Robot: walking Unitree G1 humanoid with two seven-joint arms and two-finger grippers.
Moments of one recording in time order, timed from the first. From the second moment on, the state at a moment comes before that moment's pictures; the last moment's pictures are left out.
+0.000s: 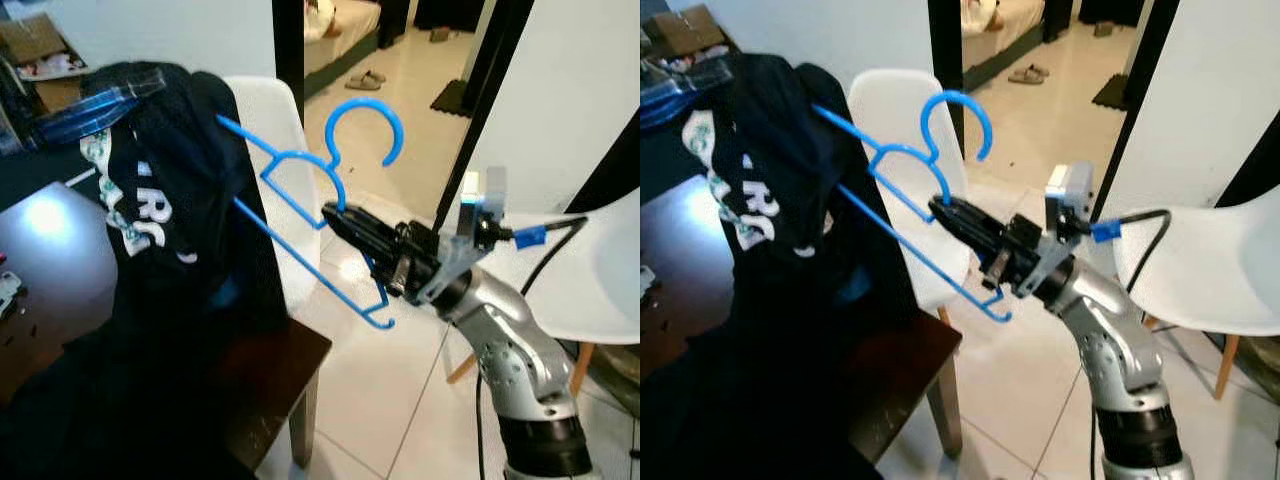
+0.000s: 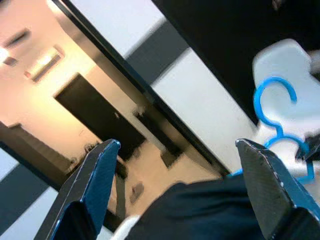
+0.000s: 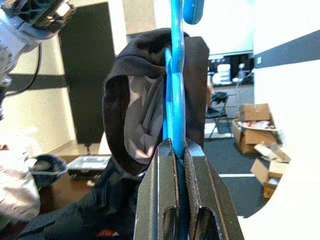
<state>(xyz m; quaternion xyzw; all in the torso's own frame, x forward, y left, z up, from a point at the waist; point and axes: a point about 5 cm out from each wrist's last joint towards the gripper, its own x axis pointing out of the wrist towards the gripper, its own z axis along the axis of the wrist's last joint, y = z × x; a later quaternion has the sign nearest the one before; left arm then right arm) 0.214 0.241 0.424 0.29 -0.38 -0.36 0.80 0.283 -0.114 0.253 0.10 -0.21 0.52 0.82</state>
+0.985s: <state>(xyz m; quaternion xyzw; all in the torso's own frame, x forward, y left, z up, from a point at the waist) 0.289 0.152 0.291 0.12 -0.31 -0.26 0.91 0.319 -0.152 0.325 0.18 -0.34 0.35 0.85</state>
